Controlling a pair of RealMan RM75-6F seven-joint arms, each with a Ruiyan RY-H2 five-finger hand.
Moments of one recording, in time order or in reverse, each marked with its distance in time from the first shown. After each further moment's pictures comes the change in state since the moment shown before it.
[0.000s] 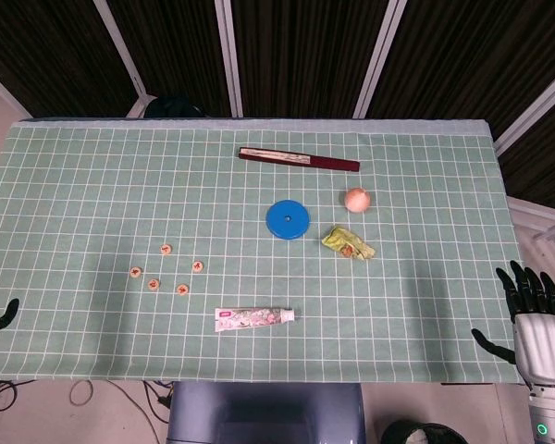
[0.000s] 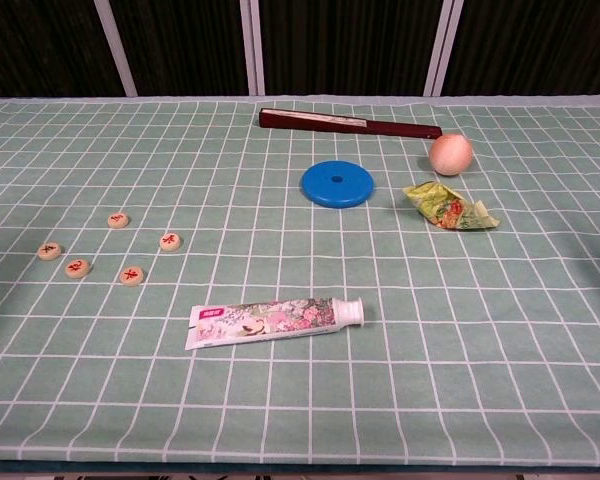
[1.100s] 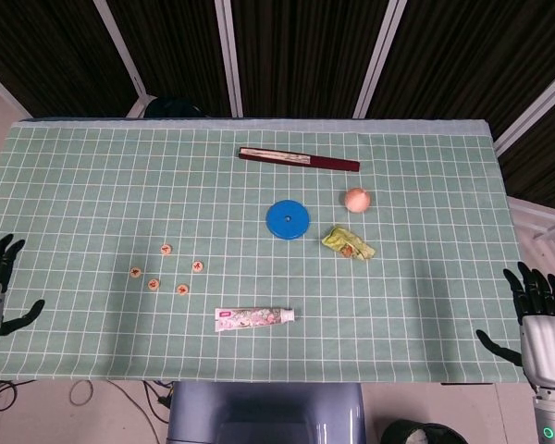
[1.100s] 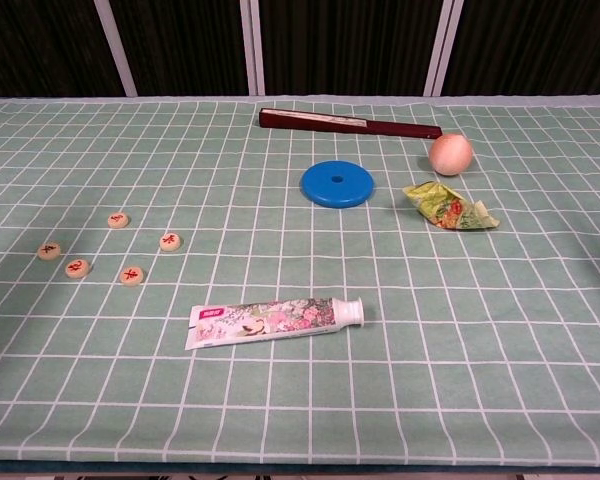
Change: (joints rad) left arm -0.052 0.030 0.016 -0.032 0.099 -0.062 -0.026; right arm -0.010 0.014 -0.001 -0.012 0.007 0.007 0.024
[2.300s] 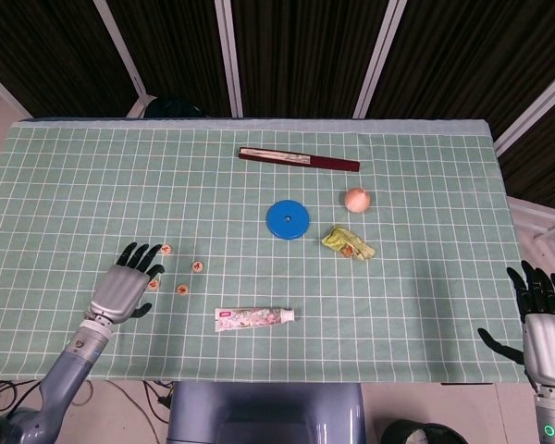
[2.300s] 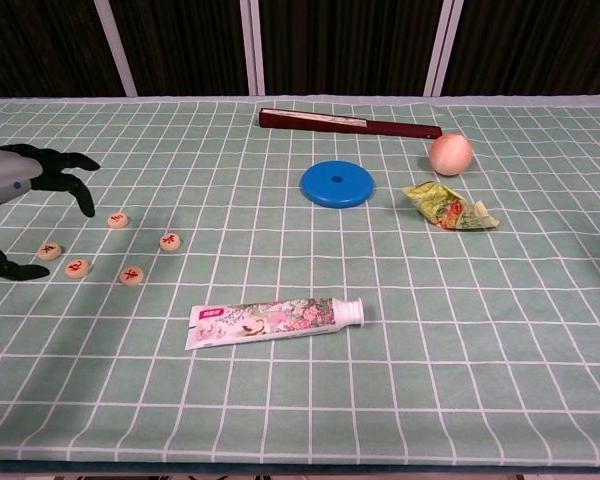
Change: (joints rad) left arm -0.356 -0.311 0.024 0.086 -0.204 -0.396 0.446; right arm 0.001 0.003 0.011 -0.007 0.024 -0.007 0.008
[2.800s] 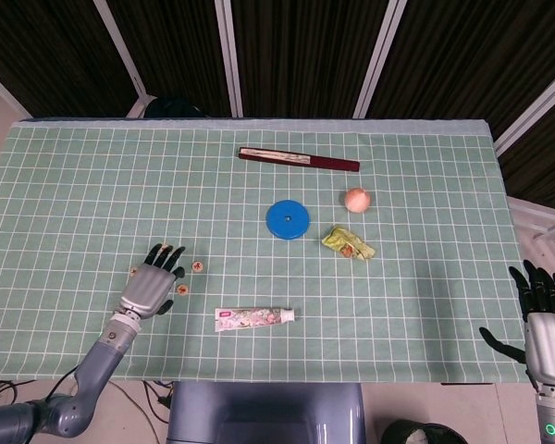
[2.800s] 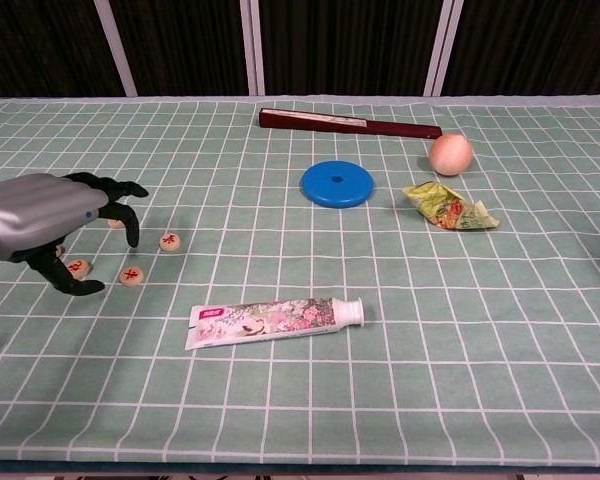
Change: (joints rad) left arm -0.086 -0.166 -0.007 0.138 -0.099 -0.044 0.079; right arm 0.000 0.005 0.005 -0.005 0.014 -0.005 0.008
